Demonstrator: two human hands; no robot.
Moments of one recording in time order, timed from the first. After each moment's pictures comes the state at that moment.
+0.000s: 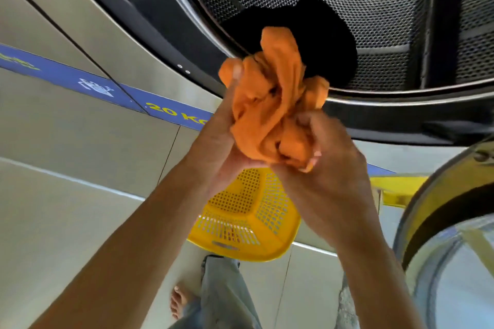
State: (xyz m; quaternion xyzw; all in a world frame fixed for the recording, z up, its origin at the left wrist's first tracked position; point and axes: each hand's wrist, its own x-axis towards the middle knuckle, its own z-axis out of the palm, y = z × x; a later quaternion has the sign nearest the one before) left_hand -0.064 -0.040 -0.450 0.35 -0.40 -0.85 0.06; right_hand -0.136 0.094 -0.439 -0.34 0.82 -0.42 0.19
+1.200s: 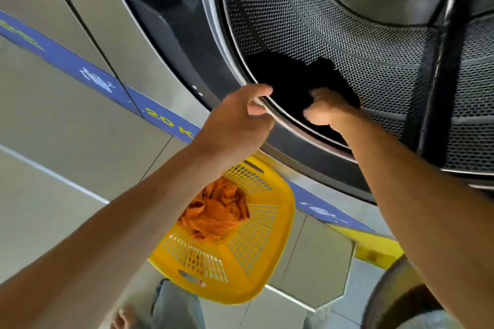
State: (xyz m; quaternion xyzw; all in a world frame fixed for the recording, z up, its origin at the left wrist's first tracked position) left_hand -0.093 -0.082 -0.452 0.44 -0.67 -0.58 0.12; right_hand -0.311 -0.064 -0.513 -0.34 0.90 0.00 0.27
